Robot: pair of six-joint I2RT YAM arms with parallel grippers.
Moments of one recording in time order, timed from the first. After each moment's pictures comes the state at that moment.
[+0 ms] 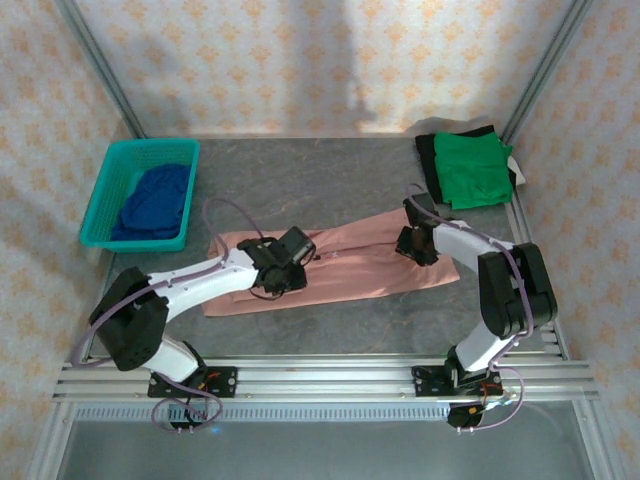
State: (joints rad) left arm -0.75 1.49 0.95 -0.70 -0.09 -1.04; right arm 0.25 1.63 0.93 -0.52 0.04 0.69
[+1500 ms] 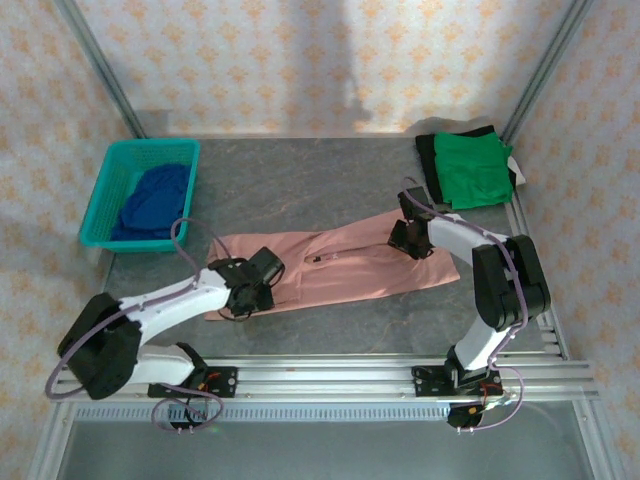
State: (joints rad) left arm -0.67 1.25 0.67 -0.79 -0.15 -0.99; right arm 0.27 1.68 0.99 -0.51 0.00 0.71
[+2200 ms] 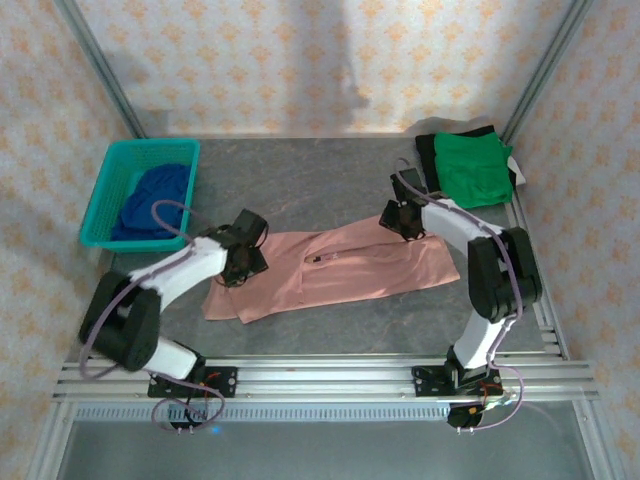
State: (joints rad) left arm -0.38 1.52 0.90 -0.72 -0.15 -0.92; right arm 0.30 1.77 1.17 -0.52 0.03 0.68
